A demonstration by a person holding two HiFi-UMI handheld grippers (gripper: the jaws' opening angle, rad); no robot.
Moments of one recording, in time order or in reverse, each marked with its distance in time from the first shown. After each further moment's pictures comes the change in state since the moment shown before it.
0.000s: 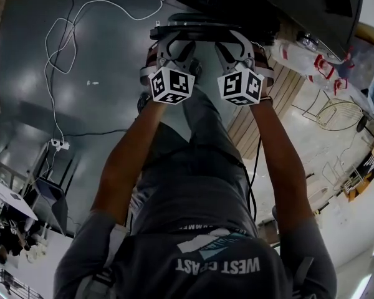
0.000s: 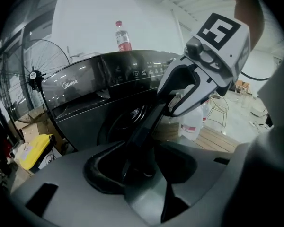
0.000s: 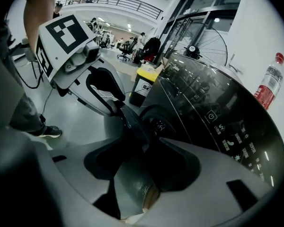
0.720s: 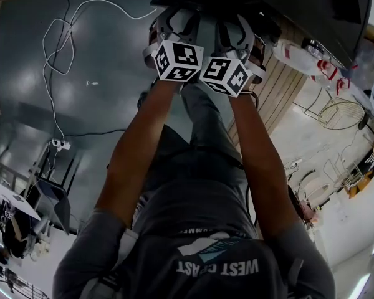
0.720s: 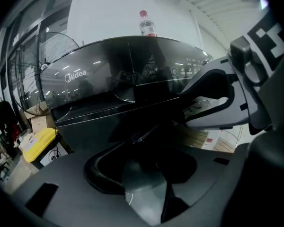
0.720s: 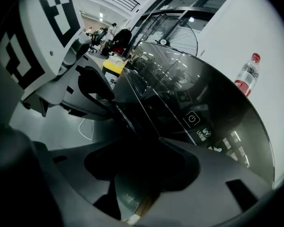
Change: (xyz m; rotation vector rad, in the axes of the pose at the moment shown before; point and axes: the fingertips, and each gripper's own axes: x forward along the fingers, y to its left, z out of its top) left arm 0.057 0.065 0.035 -0.140 -0.010 0.123; right arm 0.033 -0.064 0.012 0.180 0.086 -0.368
